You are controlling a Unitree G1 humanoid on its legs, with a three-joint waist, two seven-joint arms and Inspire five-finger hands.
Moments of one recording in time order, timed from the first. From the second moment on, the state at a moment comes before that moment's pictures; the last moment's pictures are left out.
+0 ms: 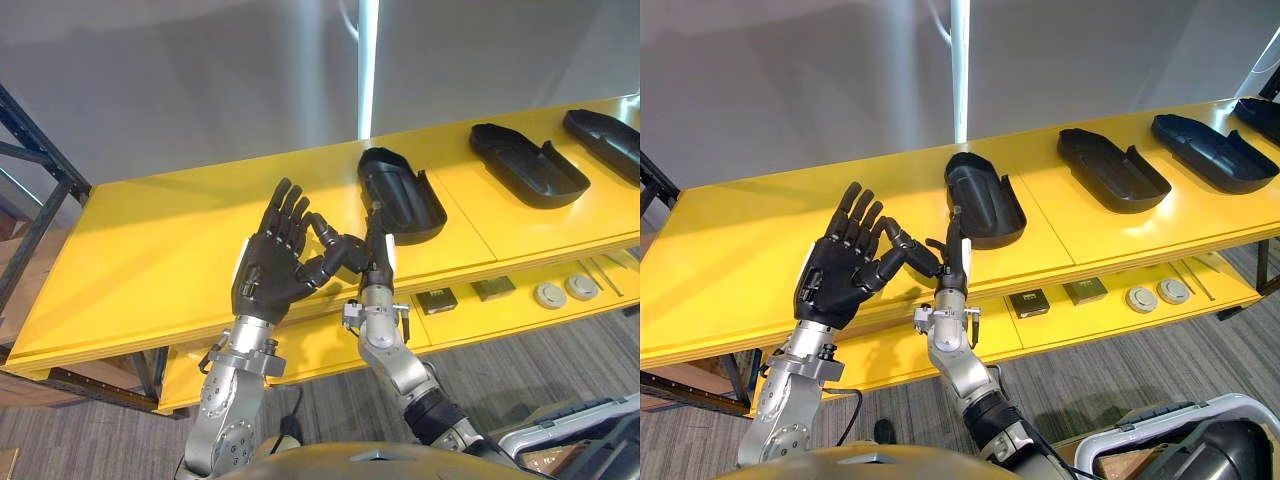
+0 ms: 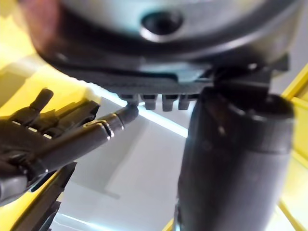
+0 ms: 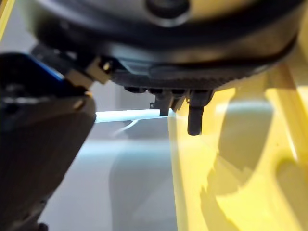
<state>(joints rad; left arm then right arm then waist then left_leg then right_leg) 0.31 0.13 -0.30 -0.32 -0.58 -0.28 -0.12 -0.17 0.04 0.44 0.33 0.05 -0.14 -0.60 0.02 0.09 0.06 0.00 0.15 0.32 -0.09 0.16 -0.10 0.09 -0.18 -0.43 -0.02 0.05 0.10</state>
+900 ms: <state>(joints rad) 0.32 0.15 -0.20 -0.42 -0.53 -0.28 -0.18 0.12 -0.13 0.11 -0.28 0.44 -0.21 -0.04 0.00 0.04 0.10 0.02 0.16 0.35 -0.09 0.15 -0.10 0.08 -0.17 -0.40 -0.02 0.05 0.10</state>
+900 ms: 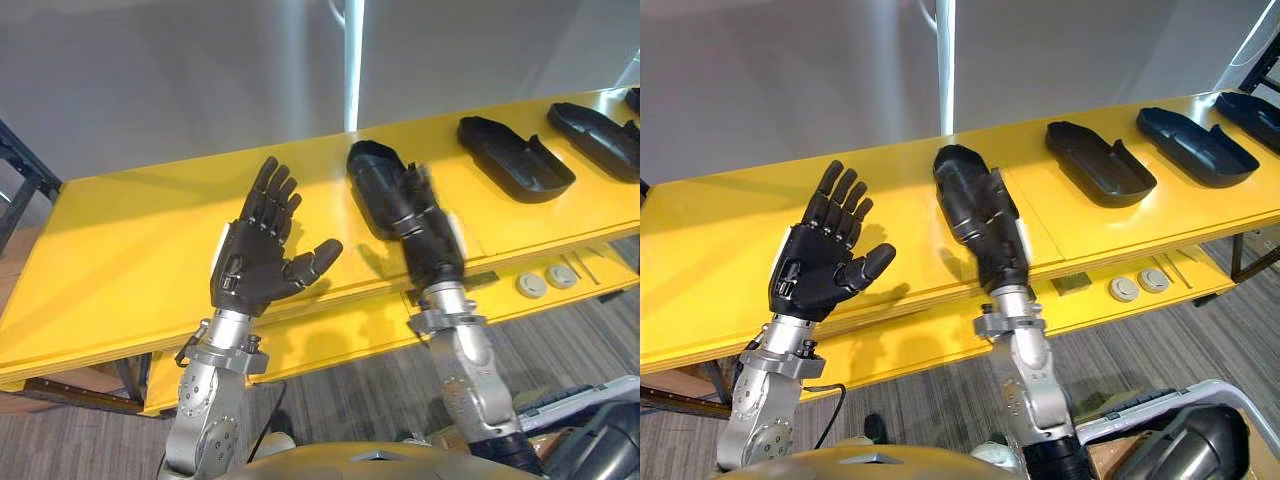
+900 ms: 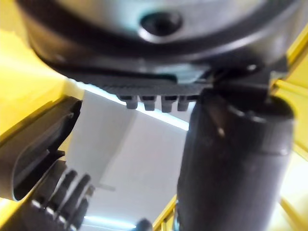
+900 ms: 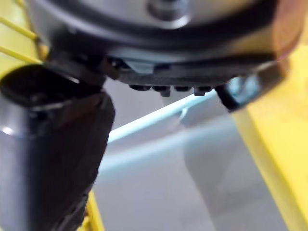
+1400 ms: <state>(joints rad) 0.32 0.16 -0.19 -0.45 -0.54 -0.28 -0.15 0.14 -0.16 -0.13 -0.28 0.36 -0.22 -0.14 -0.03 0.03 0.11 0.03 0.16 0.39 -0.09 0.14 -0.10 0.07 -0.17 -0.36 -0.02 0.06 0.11</state>
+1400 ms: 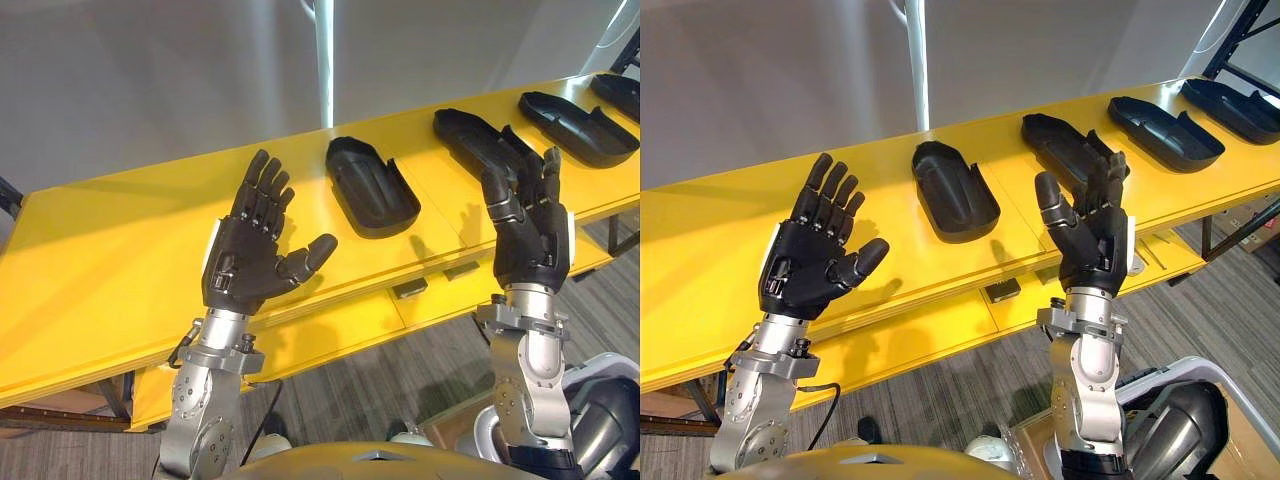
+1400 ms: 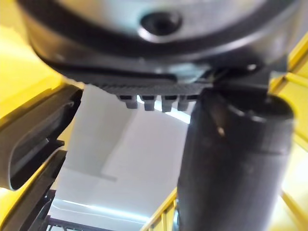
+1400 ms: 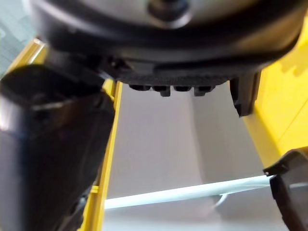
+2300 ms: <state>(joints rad) 0.32 0.18 -0.14 -0.44 -0.54 -0.28 -0.19 -0.02 -0.28 -0.11 0.12 0.33 -0.11 0.04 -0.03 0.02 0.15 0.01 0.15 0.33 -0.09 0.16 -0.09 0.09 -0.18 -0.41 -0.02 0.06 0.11</state>
